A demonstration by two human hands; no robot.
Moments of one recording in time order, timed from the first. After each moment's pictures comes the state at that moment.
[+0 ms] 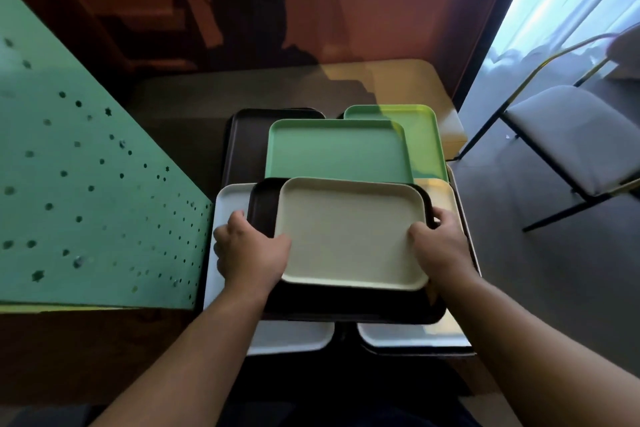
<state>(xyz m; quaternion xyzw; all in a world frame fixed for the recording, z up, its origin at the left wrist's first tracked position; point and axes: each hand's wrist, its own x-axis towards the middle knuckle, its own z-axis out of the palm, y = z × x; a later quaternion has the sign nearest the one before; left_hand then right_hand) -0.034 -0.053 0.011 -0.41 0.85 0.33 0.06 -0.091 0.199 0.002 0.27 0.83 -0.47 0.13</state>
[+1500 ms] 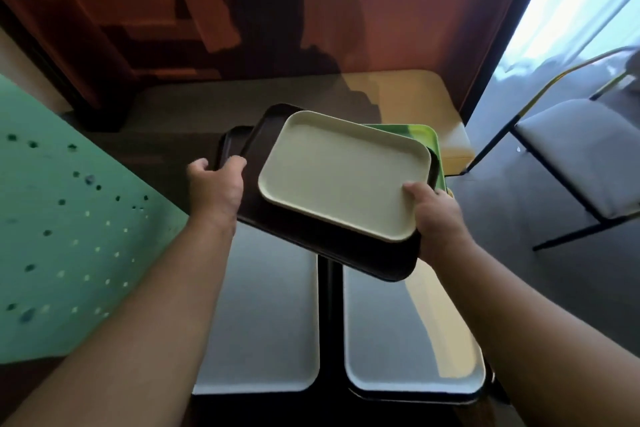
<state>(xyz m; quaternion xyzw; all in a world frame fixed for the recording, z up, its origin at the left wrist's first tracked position) -0.148 -0.091 0.060 -0.48 0.65 0.58 -0.10 -0.183 0.185 0.027 0.30 0.63 -0.71 0.13</state>
